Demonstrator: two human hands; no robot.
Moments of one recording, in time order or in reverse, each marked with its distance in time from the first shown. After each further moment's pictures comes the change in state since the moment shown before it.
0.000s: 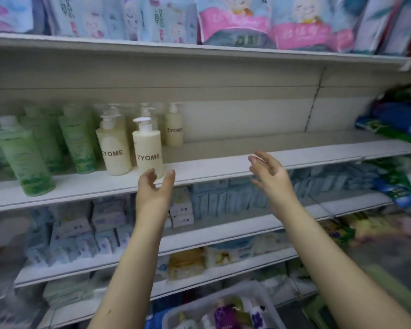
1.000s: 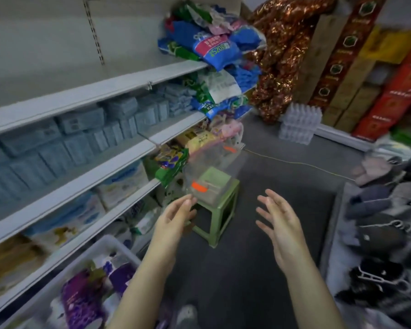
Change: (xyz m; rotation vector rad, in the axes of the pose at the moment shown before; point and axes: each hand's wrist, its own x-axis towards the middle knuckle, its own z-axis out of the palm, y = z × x) left_hand -0.369 -0.057 0.300 -0.208 -1.008 -0.436; right_hand -0.295 0.031 -0.413 0.070 0.831 0.296
